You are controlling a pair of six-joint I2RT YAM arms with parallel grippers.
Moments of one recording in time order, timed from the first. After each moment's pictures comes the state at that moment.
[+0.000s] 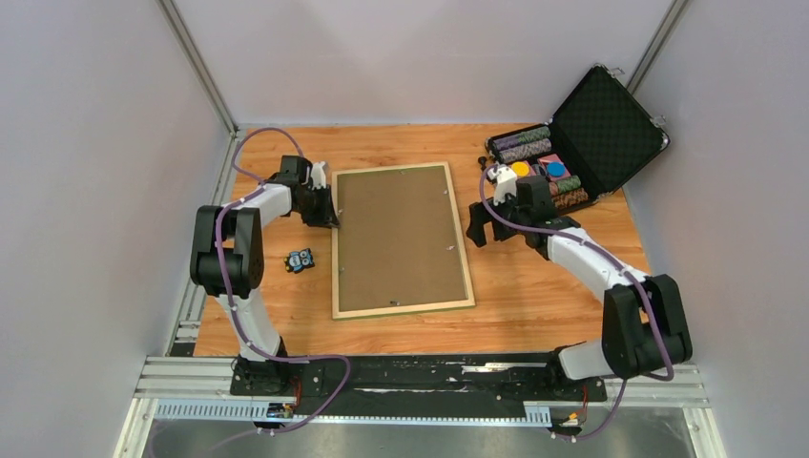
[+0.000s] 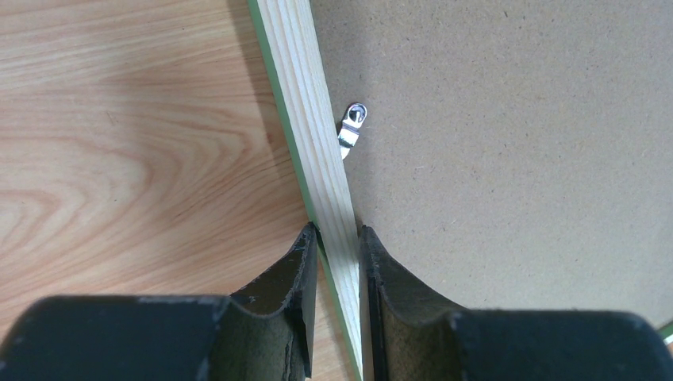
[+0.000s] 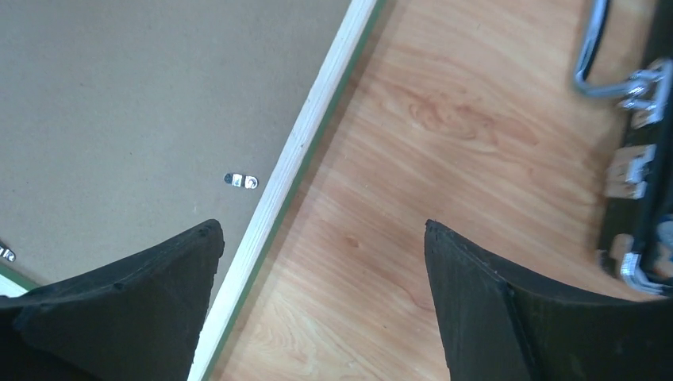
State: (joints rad) left arm -0.07 1.86 1.18 -0.39 0.35 -0.13; right arm 0.27 1.38 0.84 -0.14 -0.30 -0.08
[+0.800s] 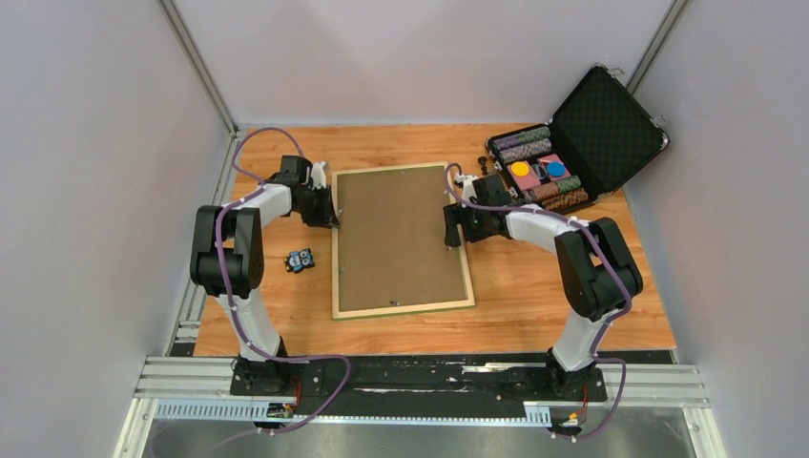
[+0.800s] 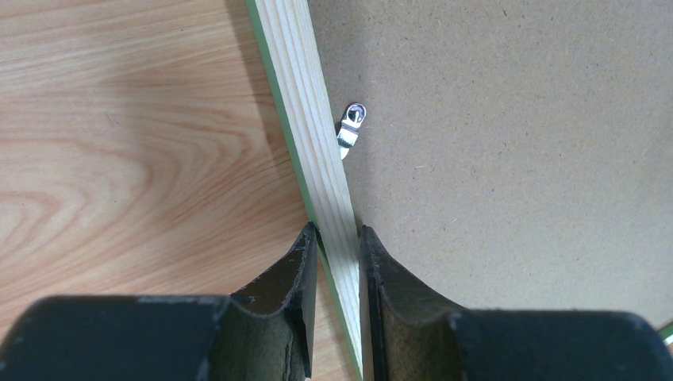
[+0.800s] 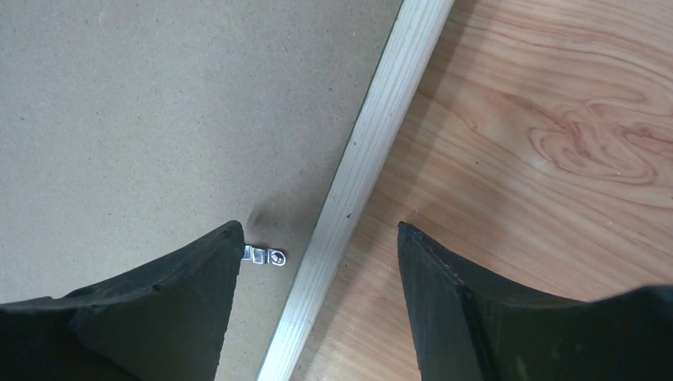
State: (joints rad) left arm -0.07 1.86 1.18 -0.39 0.35 -0.13; right arm 0.40 1.78 1.05 -0.20 -0.24 0.09
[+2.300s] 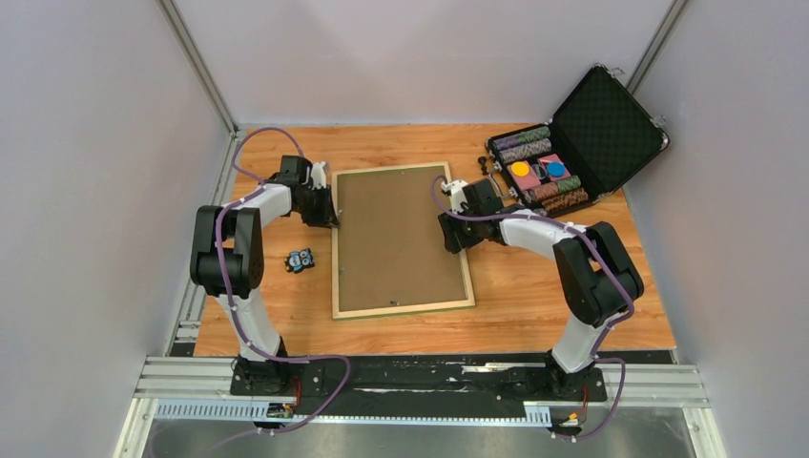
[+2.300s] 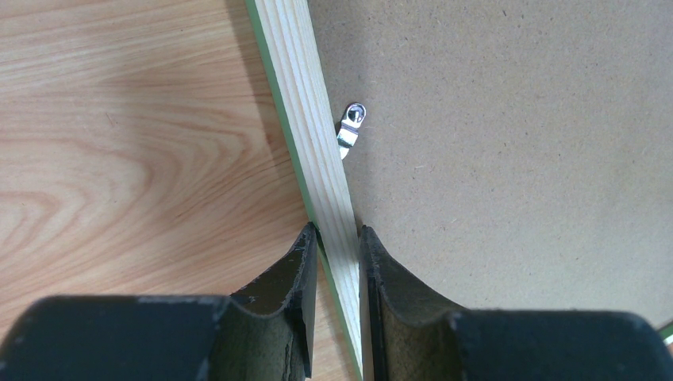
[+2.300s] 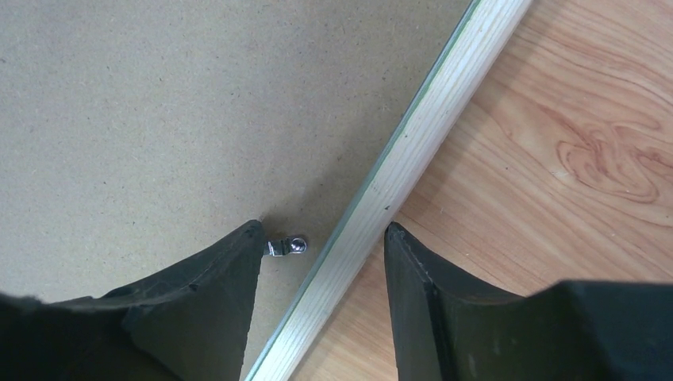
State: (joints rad) left arm -0.07 1.86 1.18 -0.39 0.35 -0.12; right arm 0.48 1.76 1.02 -0.21 -0.16 -0.03
